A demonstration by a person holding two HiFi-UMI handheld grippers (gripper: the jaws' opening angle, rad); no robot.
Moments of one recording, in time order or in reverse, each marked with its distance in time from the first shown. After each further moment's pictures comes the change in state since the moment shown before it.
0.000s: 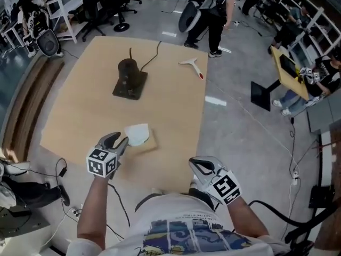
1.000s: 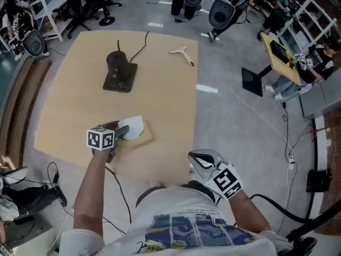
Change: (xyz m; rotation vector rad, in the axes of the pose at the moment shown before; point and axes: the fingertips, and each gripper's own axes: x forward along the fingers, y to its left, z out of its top) left arm 0.087 0.026 -0.045 -0.170 0.179 -0.193; right arm -0.005 0.006 -0.010 0.013 0.065 -0.059
